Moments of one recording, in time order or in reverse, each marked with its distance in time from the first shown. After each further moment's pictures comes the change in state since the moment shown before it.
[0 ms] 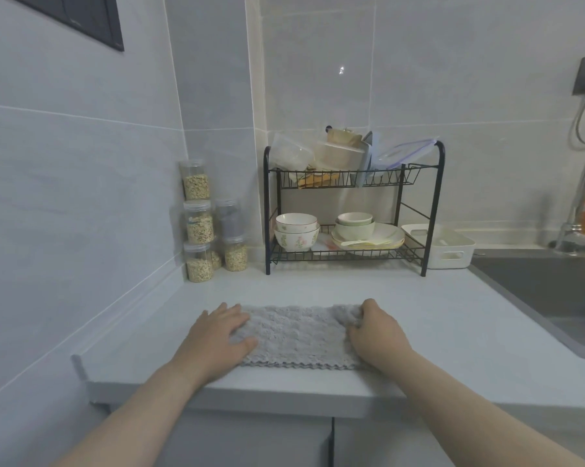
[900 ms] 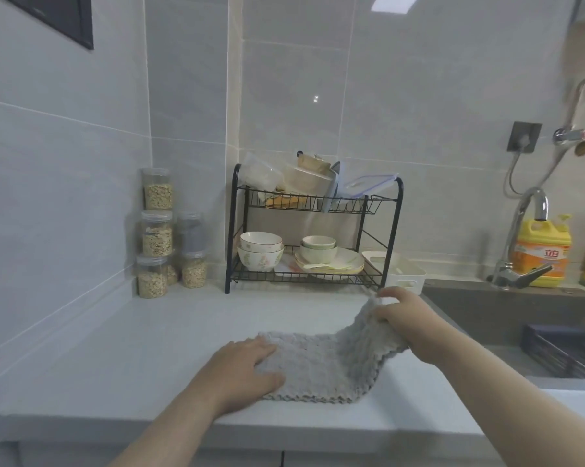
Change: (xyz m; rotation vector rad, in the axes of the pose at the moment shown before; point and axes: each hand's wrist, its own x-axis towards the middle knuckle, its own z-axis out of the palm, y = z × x) left_hand 0.019 0.082 0.038 -0.082 -0.205 0.136; right_hand 0.009 0.035 -0.116 0.572 0.017 0.188
